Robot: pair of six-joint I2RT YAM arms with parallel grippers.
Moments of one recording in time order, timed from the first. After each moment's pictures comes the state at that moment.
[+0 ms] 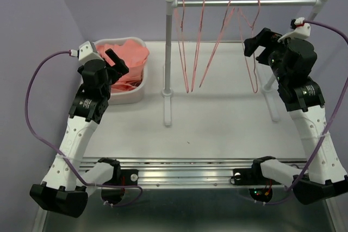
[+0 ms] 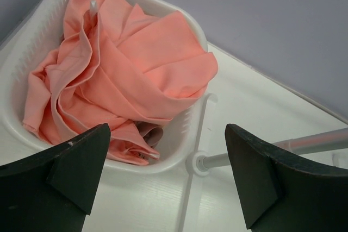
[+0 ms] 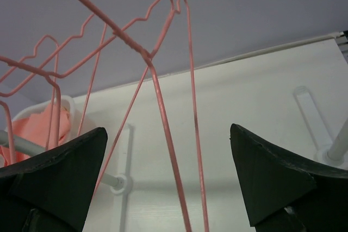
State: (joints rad) left arm -0.24 0.99 1.15 -0.41 -0.37 -0.54; right arm 0.21 1.11 1.47 -0.41 0.19 0.38
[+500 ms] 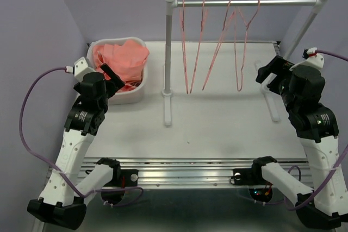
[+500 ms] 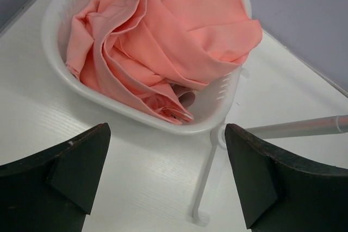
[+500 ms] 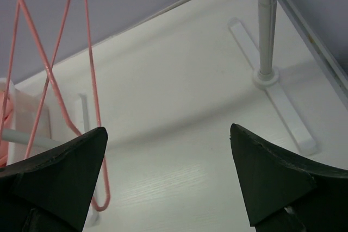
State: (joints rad) left arm -0.24 0.87 1.07 -0.61 -0.43 -0.63; right arm 0.21 0.87 1.37 -0.78 0.37 0.47
